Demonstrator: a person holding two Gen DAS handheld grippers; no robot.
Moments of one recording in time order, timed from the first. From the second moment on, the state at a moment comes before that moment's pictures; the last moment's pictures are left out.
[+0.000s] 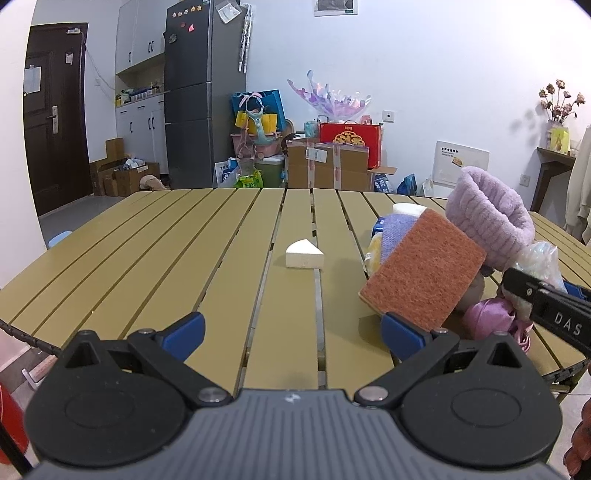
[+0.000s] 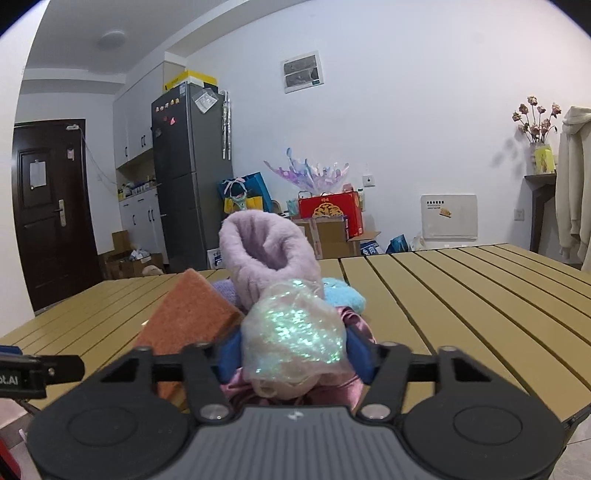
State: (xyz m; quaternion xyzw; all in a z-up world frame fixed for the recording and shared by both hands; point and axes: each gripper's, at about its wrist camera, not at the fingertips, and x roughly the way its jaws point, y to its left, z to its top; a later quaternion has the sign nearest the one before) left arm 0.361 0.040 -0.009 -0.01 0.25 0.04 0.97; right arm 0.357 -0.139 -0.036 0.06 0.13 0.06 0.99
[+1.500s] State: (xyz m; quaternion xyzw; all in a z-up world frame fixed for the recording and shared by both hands) left arm 0.451 -0.033 -0.029 0.08 0.25 -0.08 0.96; right arm 0.349 -0.202 -0.028 0.11 0.13 0.02 0.99
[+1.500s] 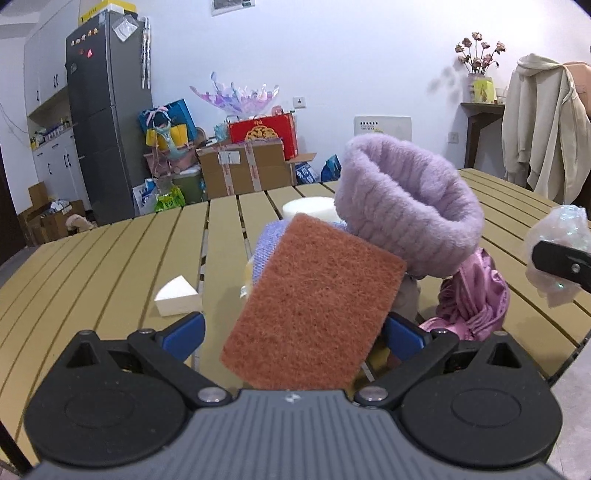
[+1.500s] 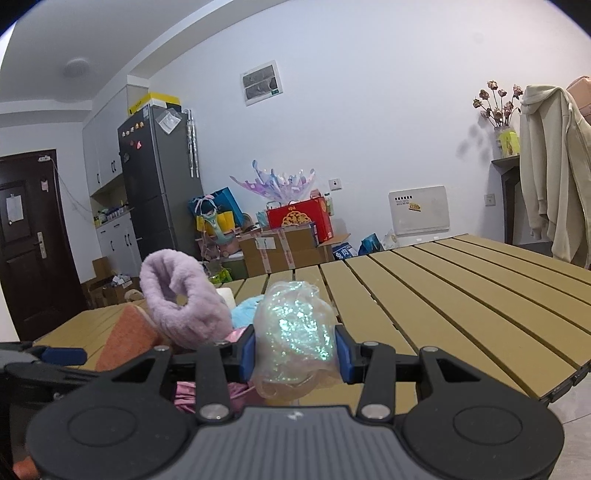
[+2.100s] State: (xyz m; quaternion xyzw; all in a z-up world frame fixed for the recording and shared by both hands) left arm 0.435 -0.022 -0.029 0.07 0.21 -0.11 0.97; right arm 0.349 -0.205 -0.028 0.10 0.13 0.04 0.98
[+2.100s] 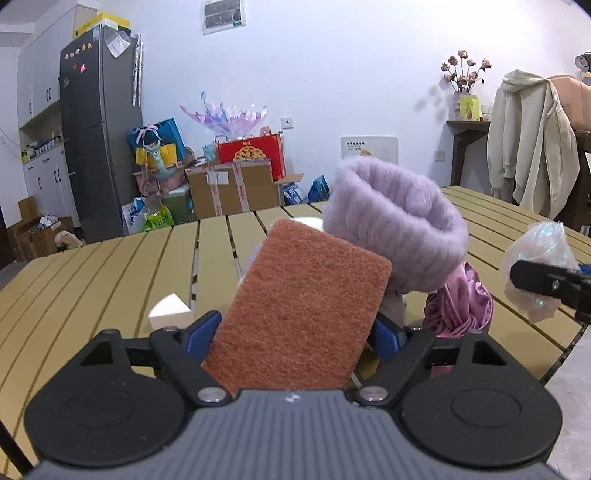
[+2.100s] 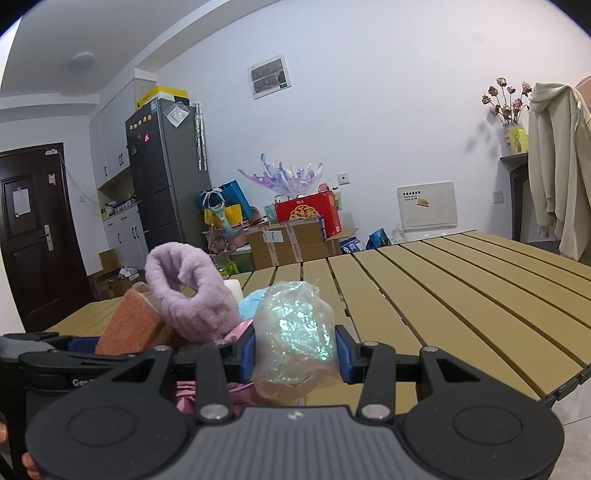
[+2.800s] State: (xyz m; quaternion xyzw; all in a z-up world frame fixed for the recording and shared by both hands) left arm 0.410 -0.018 -0.018 0.06 0.23 -0.06 0.97; right arm 0.344 -0.214 -0.023 0.10 0.14 0.08 0.98
